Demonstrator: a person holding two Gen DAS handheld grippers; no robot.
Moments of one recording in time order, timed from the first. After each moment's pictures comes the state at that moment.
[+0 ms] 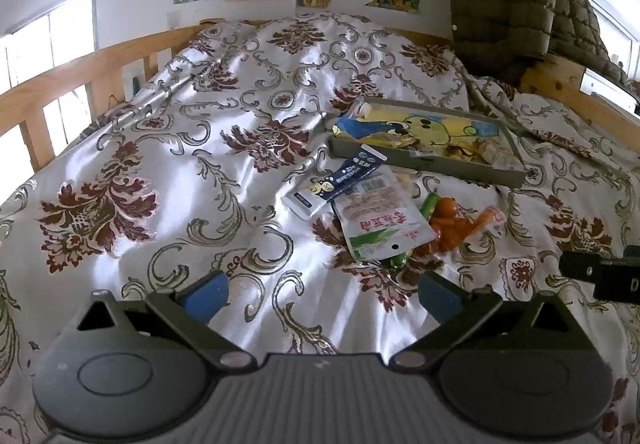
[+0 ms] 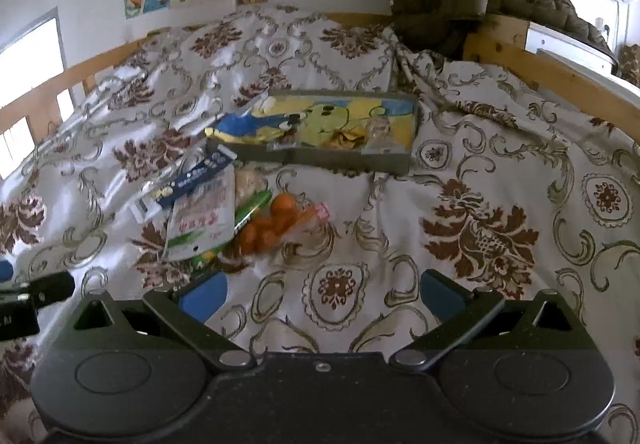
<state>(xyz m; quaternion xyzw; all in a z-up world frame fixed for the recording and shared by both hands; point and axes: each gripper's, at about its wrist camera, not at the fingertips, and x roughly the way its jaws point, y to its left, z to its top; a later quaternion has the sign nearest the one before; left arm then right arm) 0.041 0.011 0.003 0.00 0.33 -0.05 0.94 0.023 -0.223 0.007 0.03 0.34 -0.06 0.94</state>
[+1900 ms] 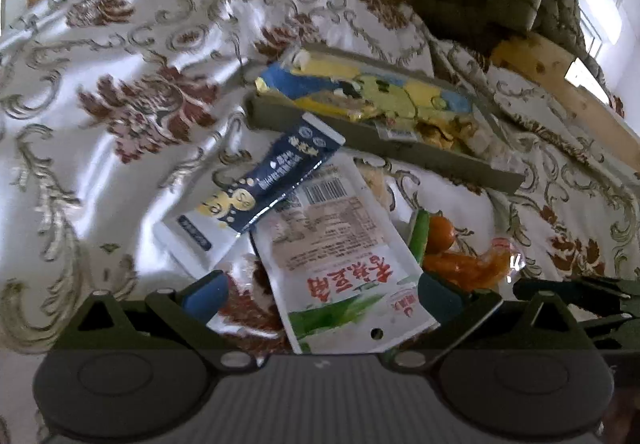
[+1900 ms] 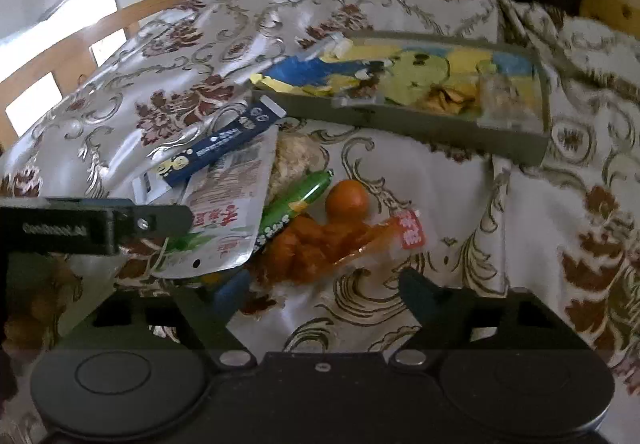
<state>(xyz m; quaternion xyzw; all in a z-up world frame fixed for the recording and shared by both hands) 0.222 -0.011 -0.081 -0.06 0.40 -0.19 0.89 0.167 -0.235 -0.071 0.05 0.41 0.07 0.91</state>
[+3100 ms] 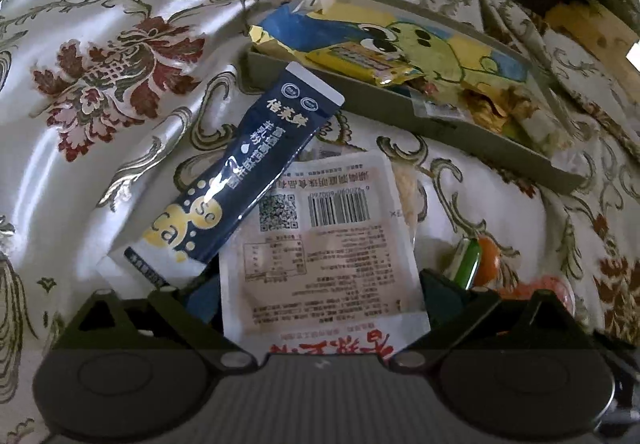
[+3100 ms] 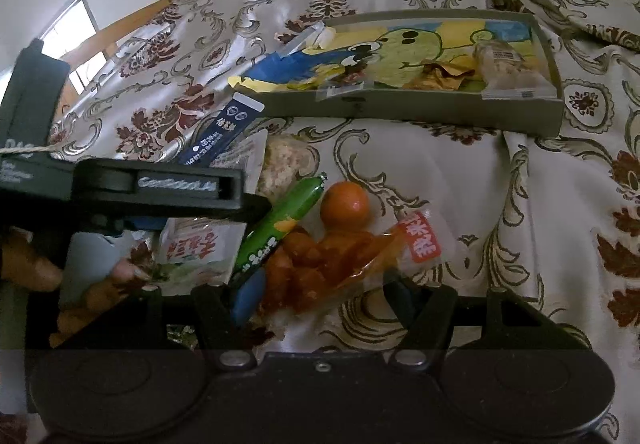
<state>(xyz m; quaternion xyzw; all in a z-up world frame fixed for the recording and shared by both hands) 0.291 -0.053 -0.099 -0.05 0.49 -0.14 0.86 0.190 -0.237 -0.088 0.10 0.42 0.07 0.90</state>
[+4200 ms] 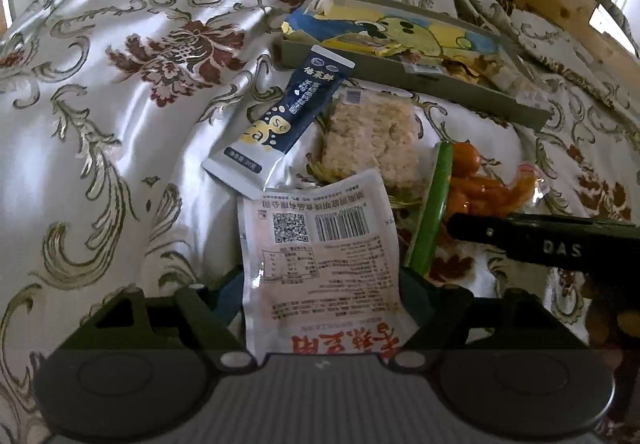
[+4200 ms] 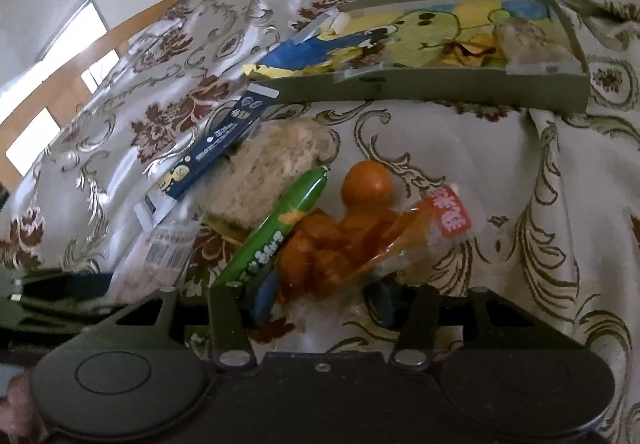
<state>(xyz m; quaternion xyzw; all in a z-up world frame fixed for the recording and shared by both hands) 0.197 -0.002 -0.081 -0.01 0.47 -0.15 0.87 0.196 -0.236 -0.099 0.14 0.42 0.09 0.89</state>
